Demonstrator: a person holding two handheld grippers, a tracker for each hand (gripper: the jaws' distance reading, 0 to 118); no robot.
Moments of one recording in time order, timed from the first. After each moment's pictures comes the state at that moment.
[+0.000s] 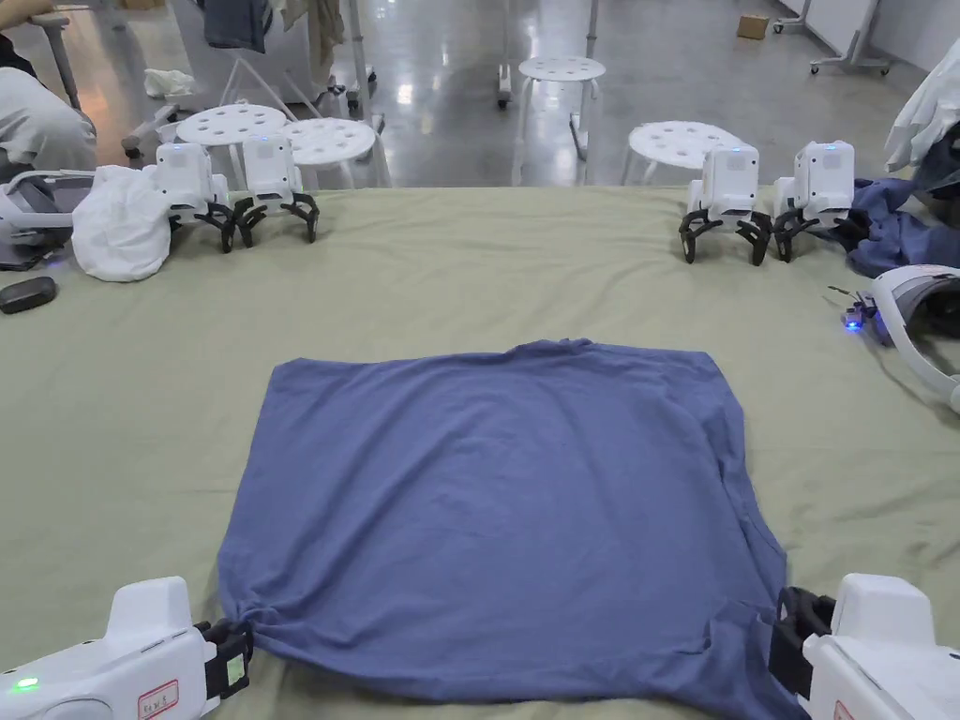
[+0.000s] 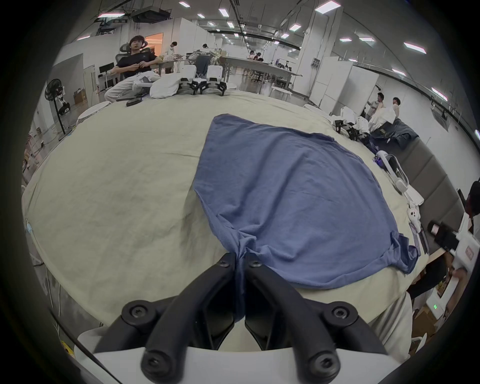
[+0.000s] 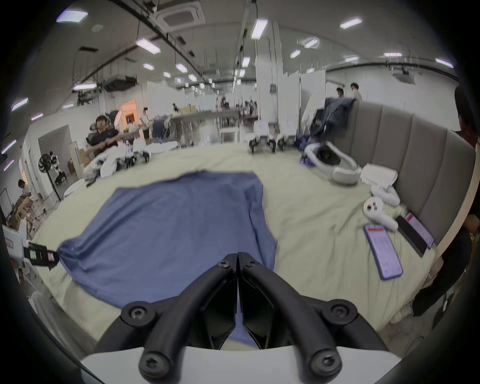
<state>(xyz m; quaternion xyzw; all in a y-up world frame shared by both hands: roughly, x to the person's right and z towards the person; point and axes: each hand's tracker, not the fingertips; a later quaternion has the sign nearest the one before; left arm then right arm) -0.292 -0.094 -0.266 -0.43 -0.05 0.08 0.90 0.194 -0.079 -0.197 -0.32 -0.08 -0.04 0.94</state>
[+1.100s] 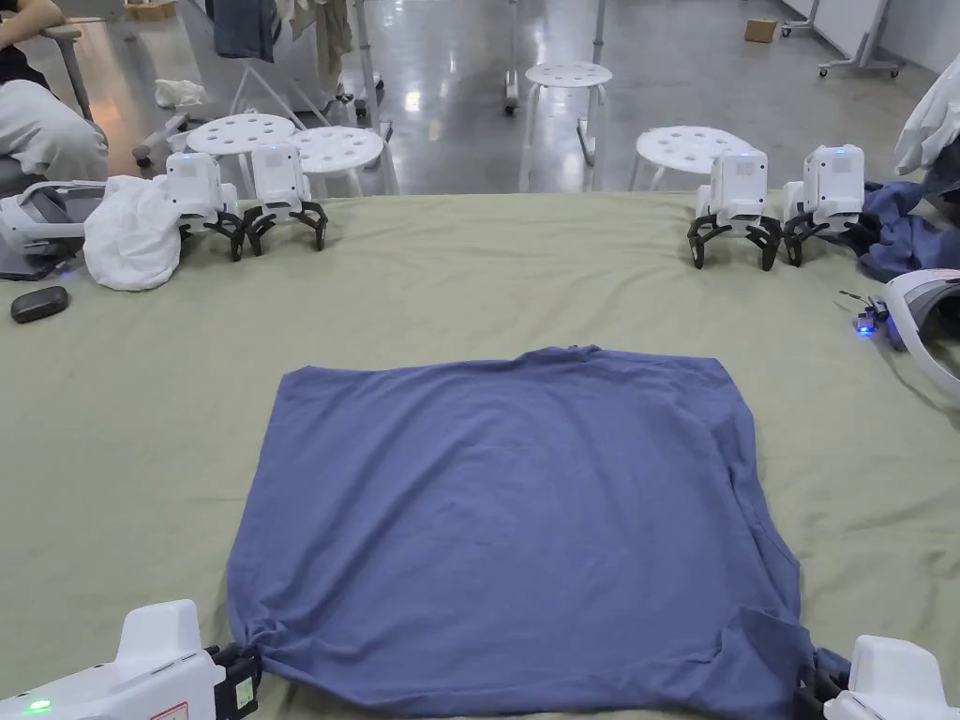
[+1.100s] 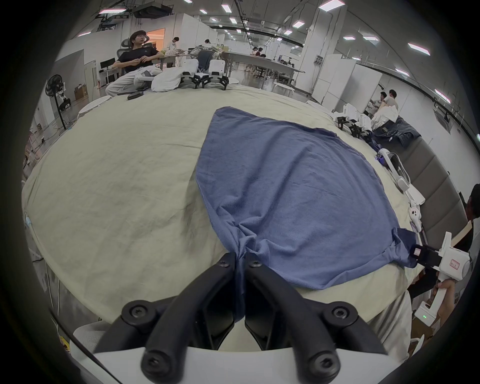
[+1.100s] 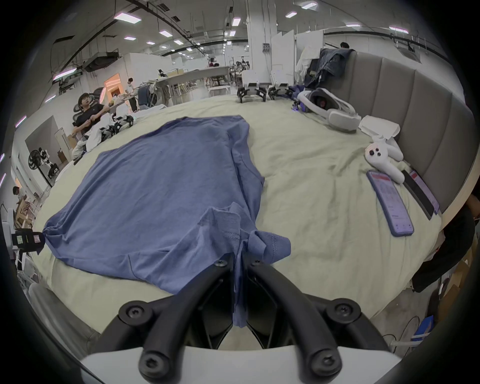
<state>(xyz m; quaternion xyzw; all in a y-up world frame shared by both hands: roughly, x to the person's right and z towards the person) -0.295 -0.103 -0.265 -0.44 -0.05 0.08 0.89 0.213 -0.119 -0.193 -0.39 -0.09 -0.07 0.91</state>
